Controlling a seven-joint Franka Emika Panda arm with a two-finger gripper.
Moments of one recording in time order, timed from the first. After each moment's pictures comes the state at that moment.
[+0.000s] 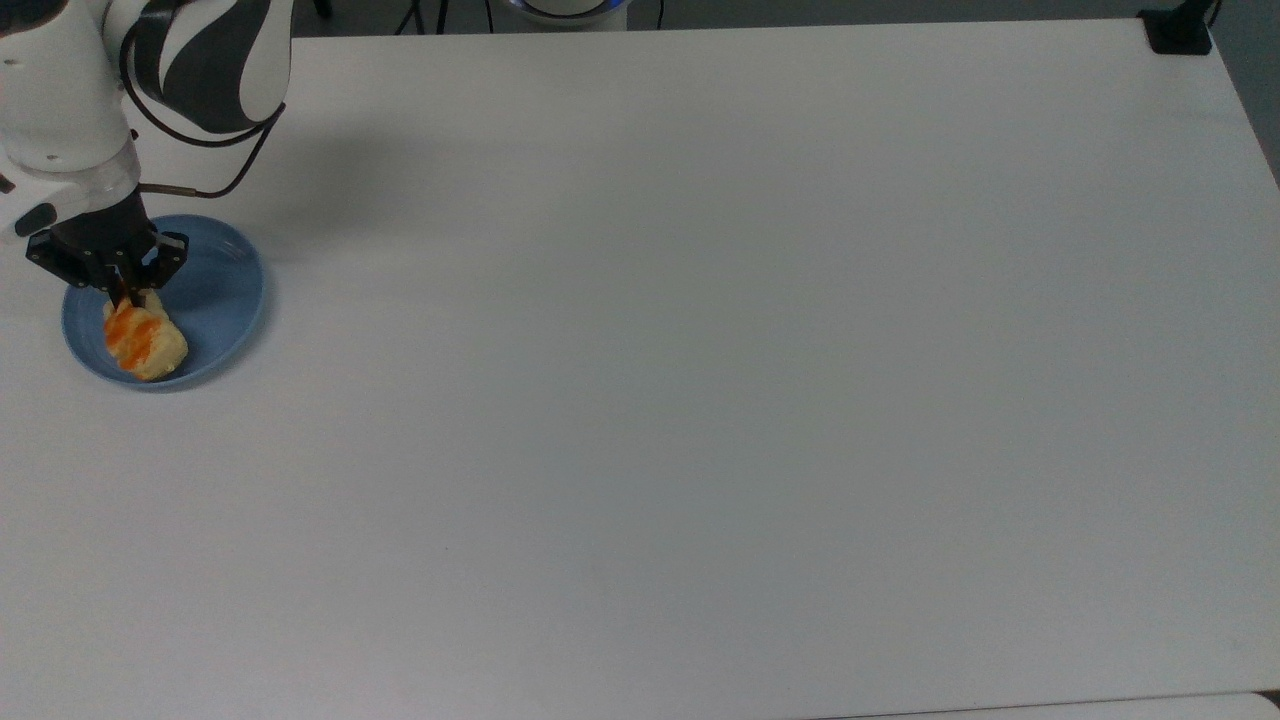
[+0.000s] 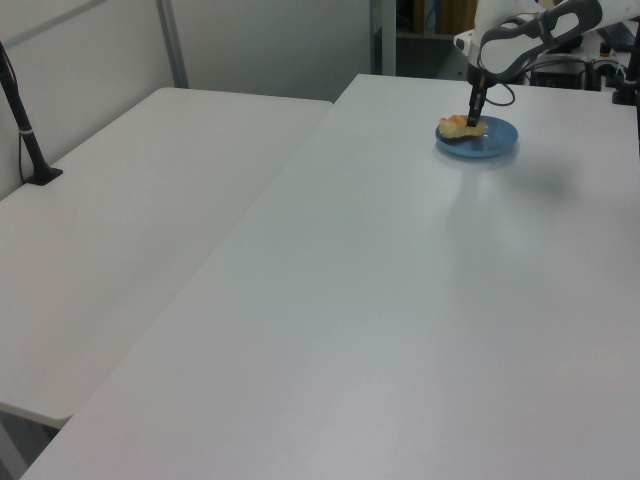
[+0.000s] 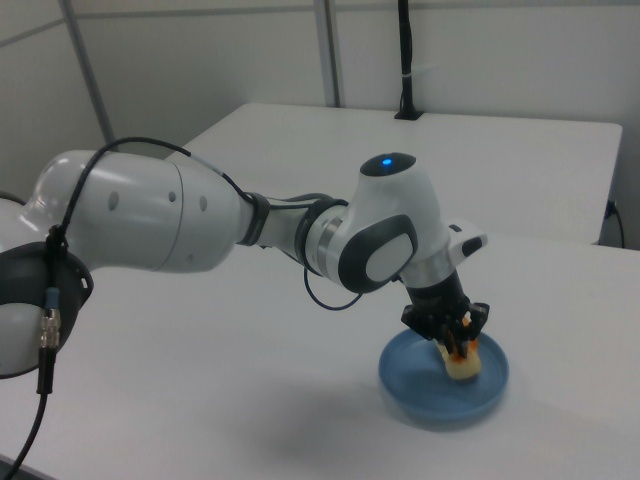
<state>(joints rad) -0.52 0.51 0.01 -1.62 -0.18 2.38 -0.56</state>
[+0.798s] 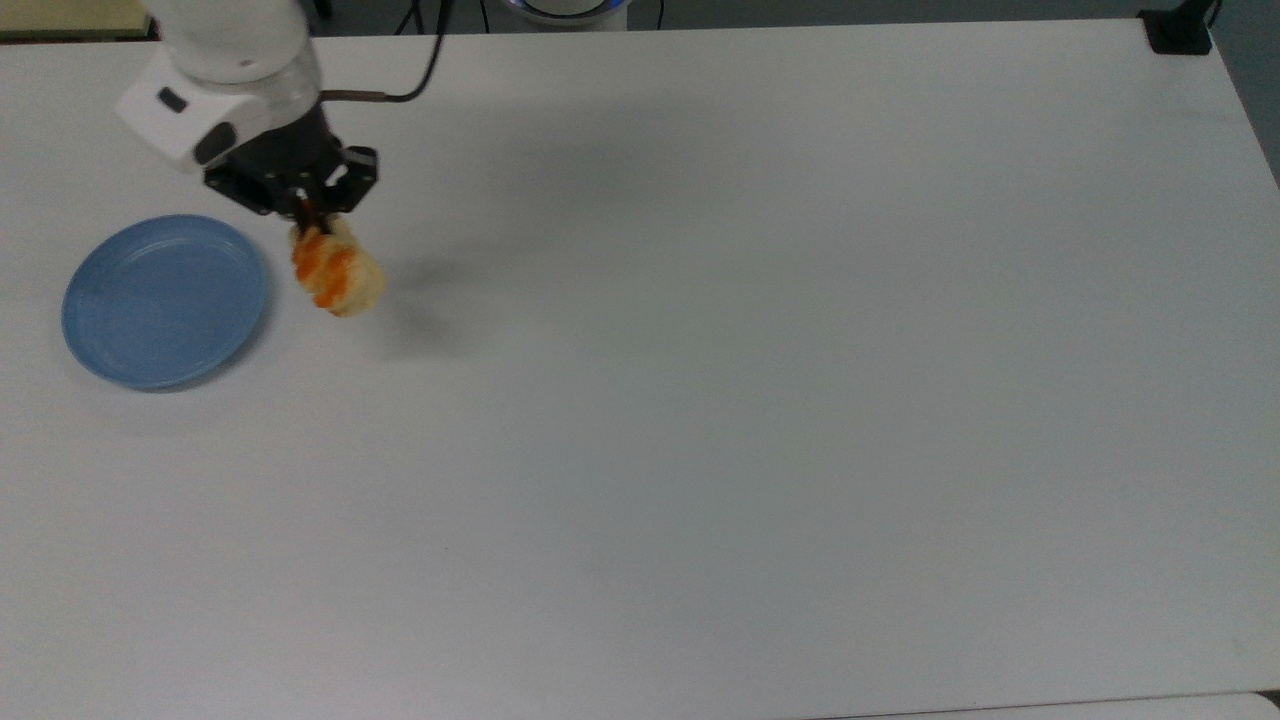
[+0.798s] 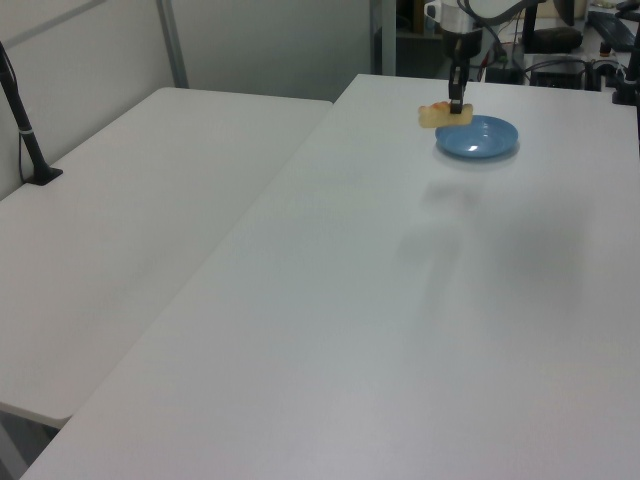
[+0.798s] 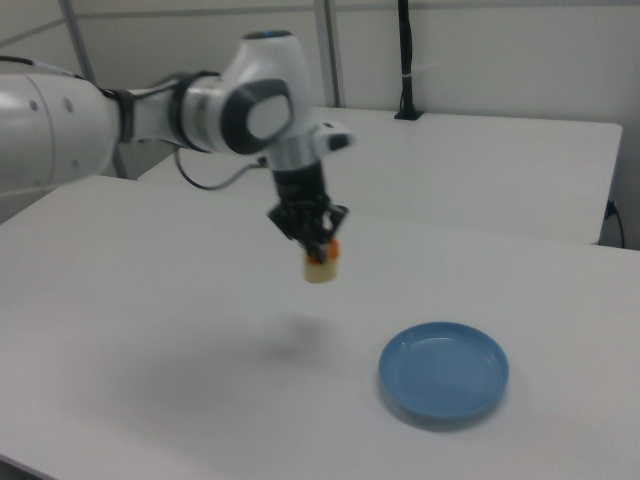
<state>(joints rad) -0.41 0.26 0.25 -1.61 -0.17 1.90 -0.22</state>
